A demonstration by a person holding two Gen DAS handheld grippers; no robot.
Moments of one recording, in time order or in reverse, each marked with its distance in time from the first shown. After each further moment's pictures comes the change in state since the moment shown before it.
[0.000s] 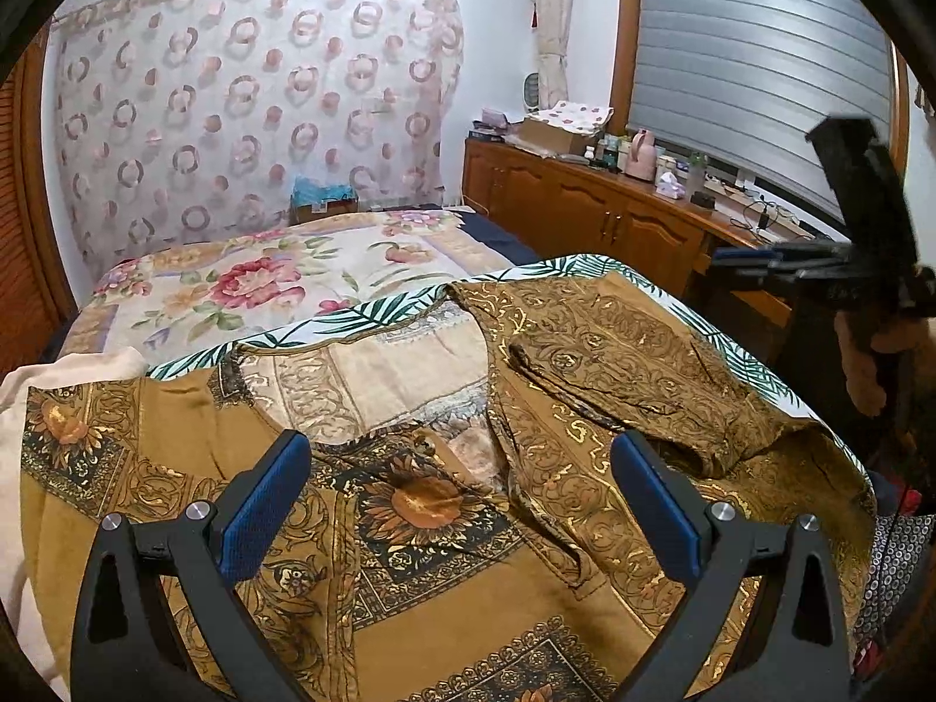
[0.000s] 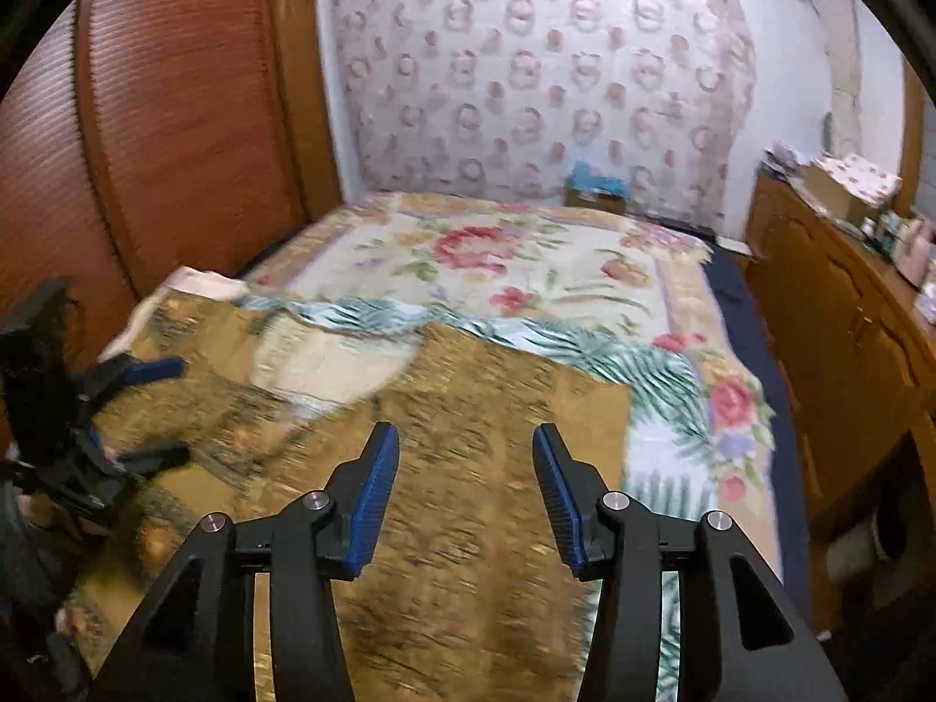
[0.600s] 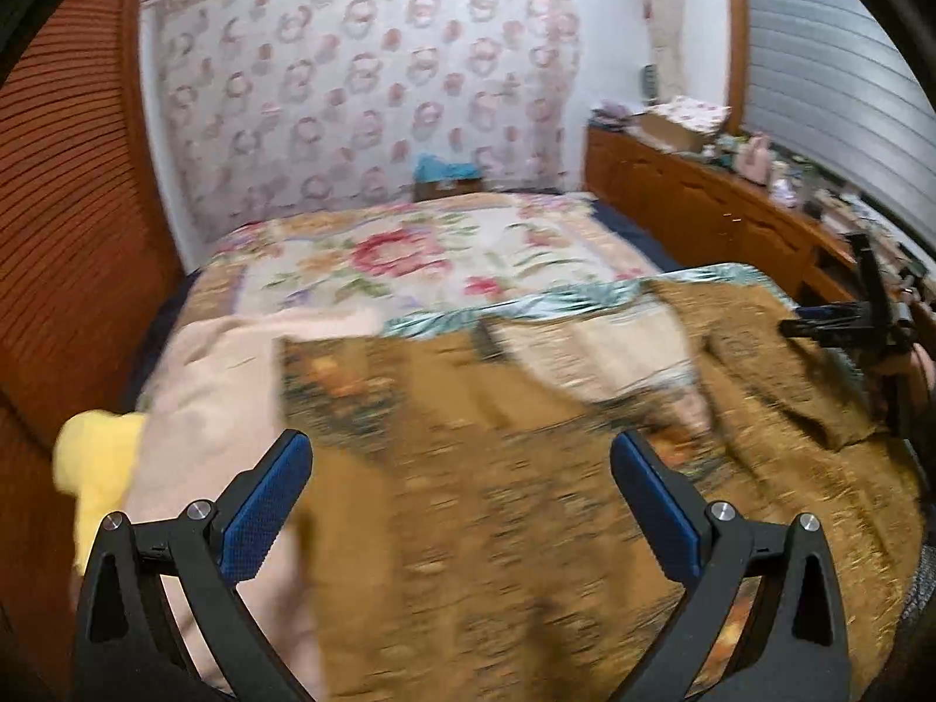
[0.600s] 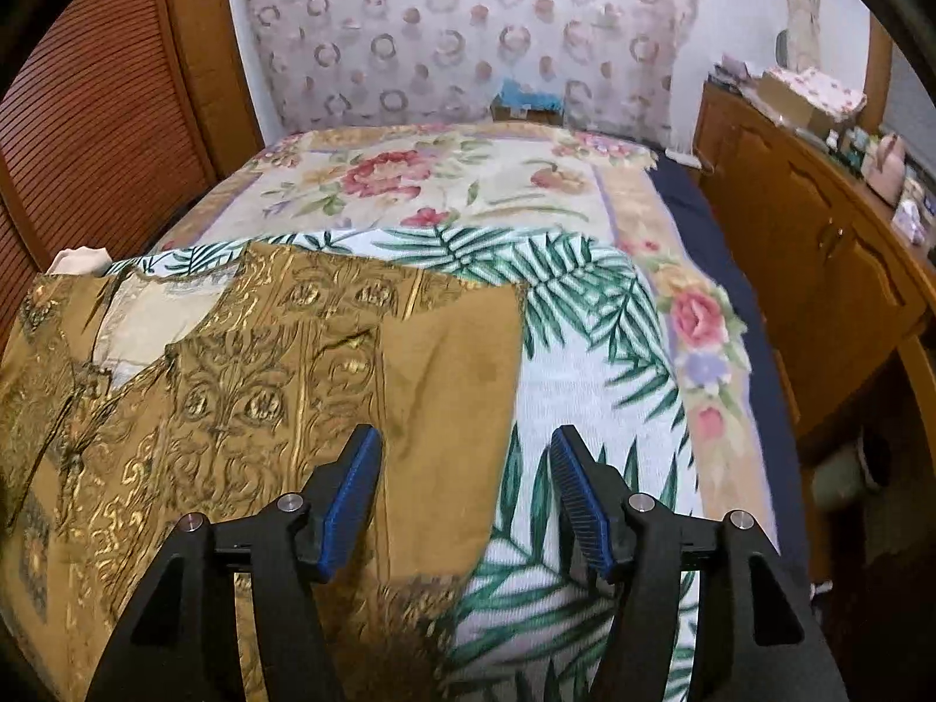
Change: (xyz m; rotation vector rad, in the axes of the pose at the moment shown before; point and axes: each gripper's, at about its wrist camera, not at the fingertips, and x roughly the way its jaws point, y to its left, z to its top) left arm -0.054 0.102 -0.007 -0.098 0.064 0.284; right arm 0.105 -0.042 0.014 0.086 0.147 -0.079
